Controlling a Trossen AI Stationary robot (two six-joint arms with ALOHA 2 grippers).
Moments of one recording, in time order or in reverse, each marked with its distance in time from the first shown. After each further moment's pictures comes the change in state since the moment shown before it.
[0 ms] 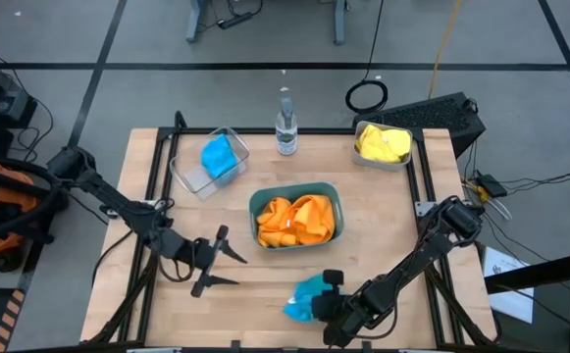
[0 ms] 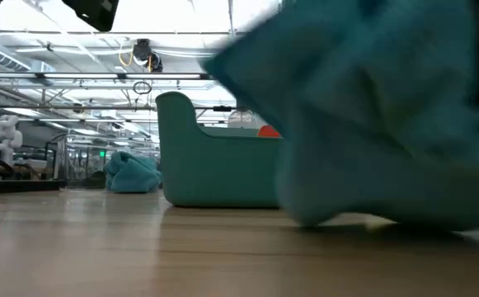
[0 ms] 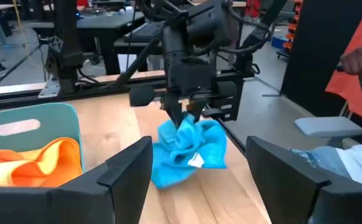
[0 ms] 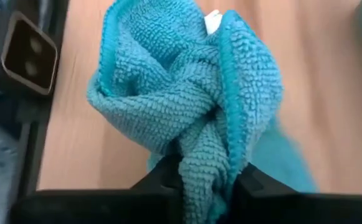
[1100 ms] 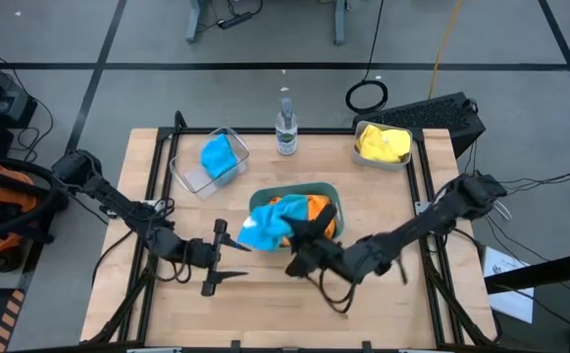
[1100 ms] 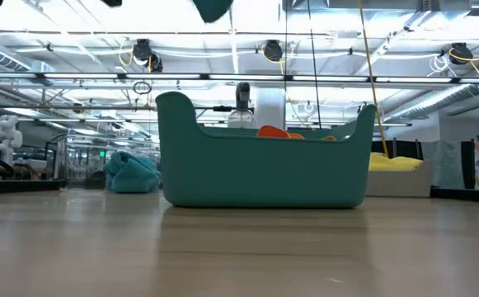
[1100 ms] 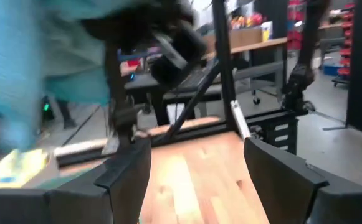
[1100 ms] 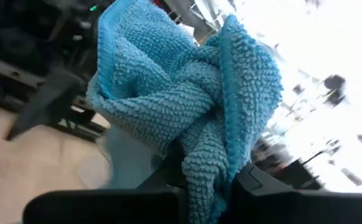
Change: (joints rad) left arm -0.025 0.104 0.000 0.327 -0.207 0.250; right arm -0.219 -0.221 0.003 1.012 0.672 -1.602
